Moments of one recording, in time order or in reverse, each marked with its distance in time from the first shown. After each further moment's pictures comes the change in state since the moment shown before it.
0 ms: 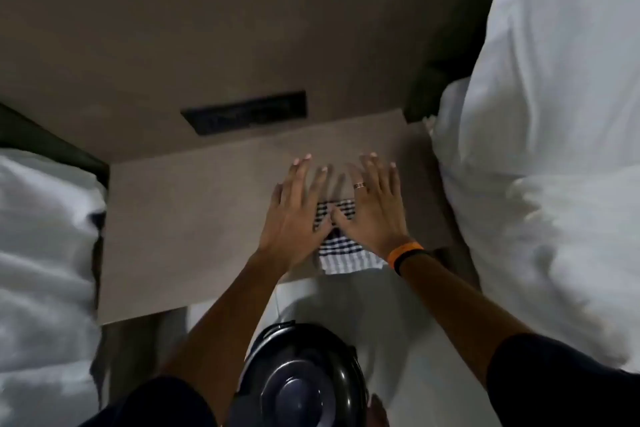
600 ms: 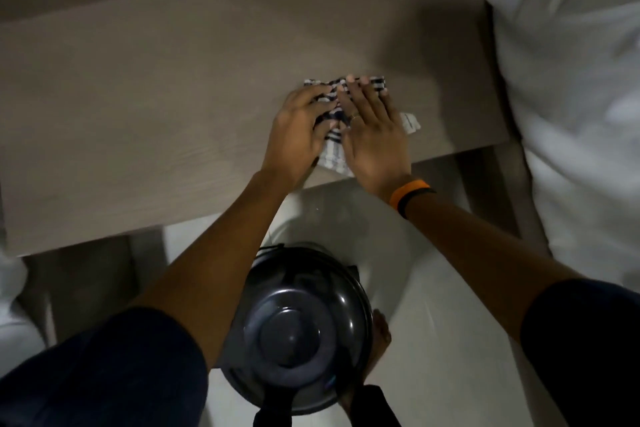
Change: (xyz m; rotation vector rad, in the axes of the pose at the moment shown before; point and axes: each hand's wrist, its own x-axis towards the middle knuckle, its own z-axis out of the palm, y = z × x) left_hand -0.007 -0.026 0.139 -0.378 0.014 -0.085; right_hand -0.032 0.027 0.164 0.000 0.015 -0.074
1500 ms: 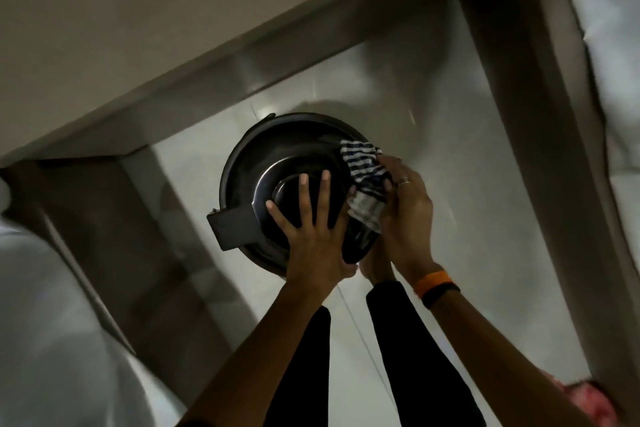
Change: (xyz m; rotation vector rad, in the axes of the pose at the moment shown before) left_hand -0.368 0.006 0.077 0.573 -0.610 0.017; right_hand -0.322 -0.104 0.025 0.736 -0.003 0.788
